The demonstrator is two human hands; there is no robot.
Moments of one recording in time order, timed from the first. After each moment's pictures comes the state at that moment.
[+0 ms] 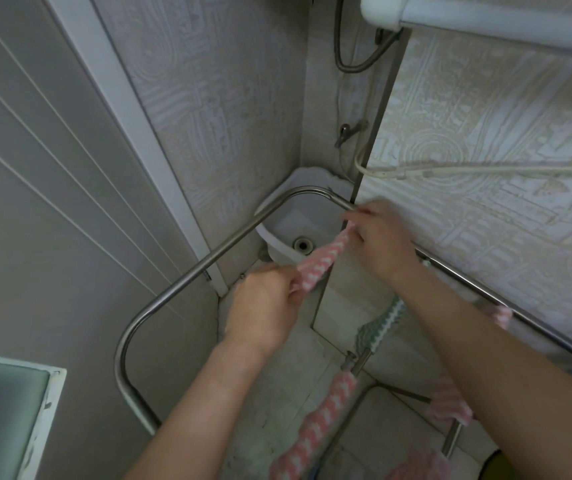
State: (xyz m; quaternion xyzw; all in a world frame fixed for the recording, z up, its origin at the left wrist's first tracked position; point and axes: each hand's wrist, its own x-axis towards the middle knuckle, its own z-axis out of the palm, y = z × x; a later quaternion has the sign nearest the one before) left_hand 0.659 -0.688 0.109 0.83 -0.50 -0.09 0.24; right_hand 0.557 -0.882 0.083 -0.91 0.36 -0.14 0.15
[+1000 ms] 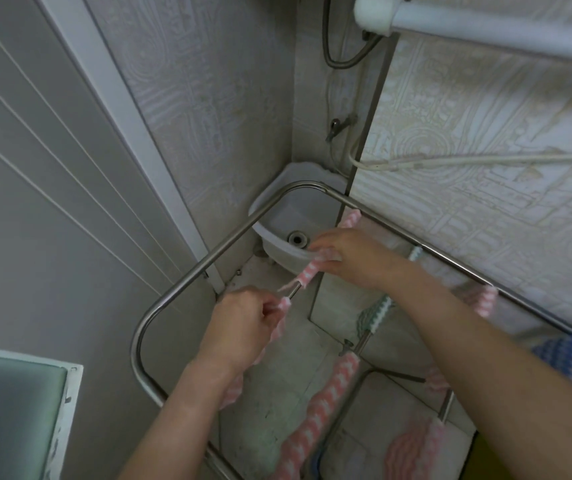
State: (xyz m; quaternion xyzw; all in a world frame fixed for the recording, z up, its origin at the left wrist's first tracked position) left_hand 0.676 -0.640 0.102 0.82 -0.48 -0.19 0.22; right_hand 0.560 -0.835 0.111 -0.93 0.26 0.05 0.27
